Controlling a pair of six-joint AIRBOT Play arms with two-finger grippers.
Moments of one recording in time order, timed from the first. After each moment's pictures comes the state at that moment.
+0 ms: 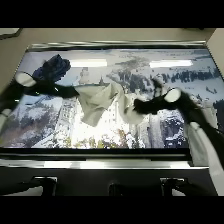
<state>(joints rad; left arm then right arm) -0.07 -1.40 1.43 0.94 -1.10 -1.31 0.14 -1.31 1.15 -1.01 0.99 1.62</state>
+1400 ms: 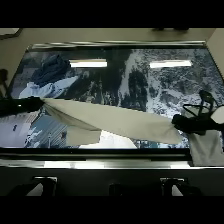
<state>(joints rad) 0.14 -1.00 1.00 1.23 -0.97 -1.49 -0.17 -0.96 0.92 -1.41 1.26 1.75</state>
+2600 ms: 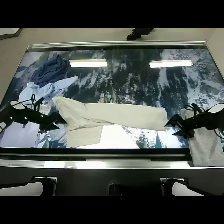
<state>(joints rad) 0.26 -1.48 0.99 0.98 -1.24 -1.33 -0.44 -1.37 0.96 -1.09 1.34 1.52</state>
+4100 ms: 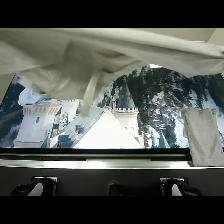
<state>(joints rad) 0.23 -0.84 1.74 1.00 -1.01 -1.44 -0.27 -0.79 1.48 -1.26 1.04 1.60</state>
